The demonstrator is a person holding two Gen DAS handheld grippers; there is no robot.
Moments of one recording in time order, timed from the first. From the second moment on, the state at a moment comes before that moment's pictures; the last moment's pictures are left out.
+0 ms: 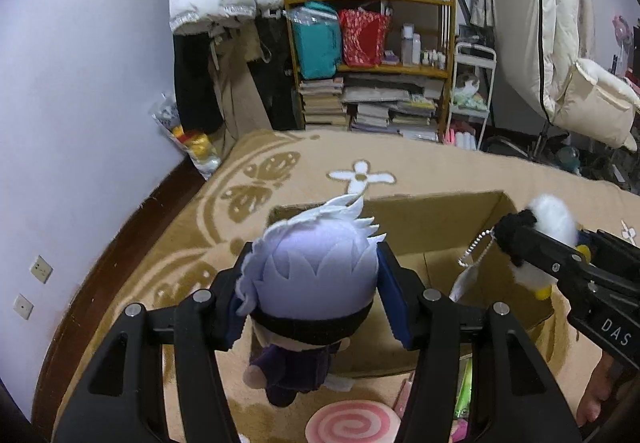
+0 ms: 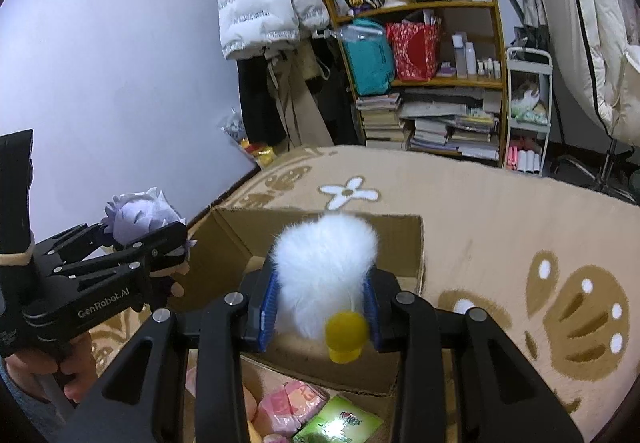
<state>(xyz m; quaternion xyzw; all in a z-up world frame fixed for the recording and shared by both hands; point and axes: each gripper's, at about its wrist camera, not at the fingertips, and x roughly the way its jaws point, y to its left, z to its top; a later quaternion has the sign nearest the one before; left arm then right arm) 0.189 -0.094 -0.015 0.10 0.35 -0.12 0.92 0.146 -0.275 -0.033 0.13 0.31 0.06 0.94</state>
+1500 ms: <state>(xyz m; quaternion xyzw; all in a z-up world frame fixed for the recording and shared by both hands) 0.091 -0.048 0.005 0.09 0.39 -0.06 0.92 0.063 -0.265 -0.033 0.11 0.33 0.04 0.94</state>
